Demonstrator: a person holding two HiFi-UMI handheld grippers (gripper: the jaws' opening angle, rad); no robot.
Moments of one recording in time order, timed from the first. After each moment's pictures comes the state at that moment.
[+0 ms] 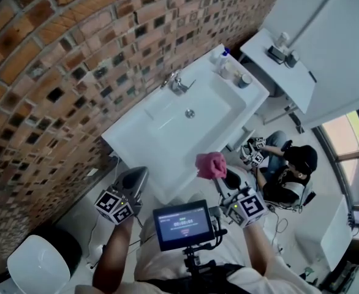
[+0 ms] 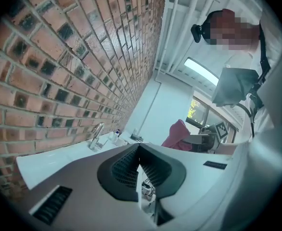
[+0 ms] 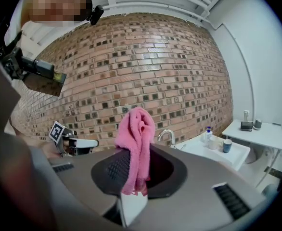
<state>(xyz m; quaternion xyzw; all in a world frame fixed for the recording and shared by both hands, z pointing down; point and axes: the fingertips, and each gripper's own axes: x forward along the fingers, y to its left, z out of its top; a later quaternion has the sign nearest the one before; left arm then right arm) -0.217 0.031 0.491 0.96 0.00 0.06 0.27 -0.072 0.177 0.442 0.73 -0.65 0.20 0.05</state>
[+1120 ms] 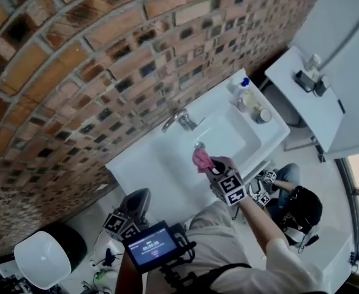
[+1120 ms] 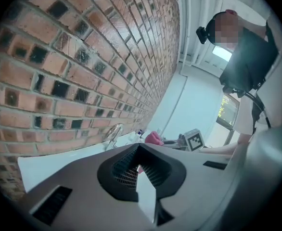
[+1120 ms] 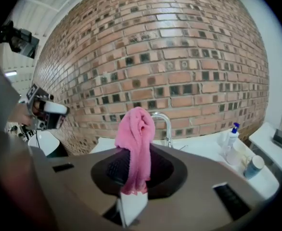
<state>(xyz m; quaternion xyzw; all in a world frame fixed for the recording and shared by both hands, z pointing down) -0.097 -0.029 0.502 0.94 -0.15 0.11 0.29 0.108 0.009 0.583 0.62 -0.73 0.23 0.16</state>
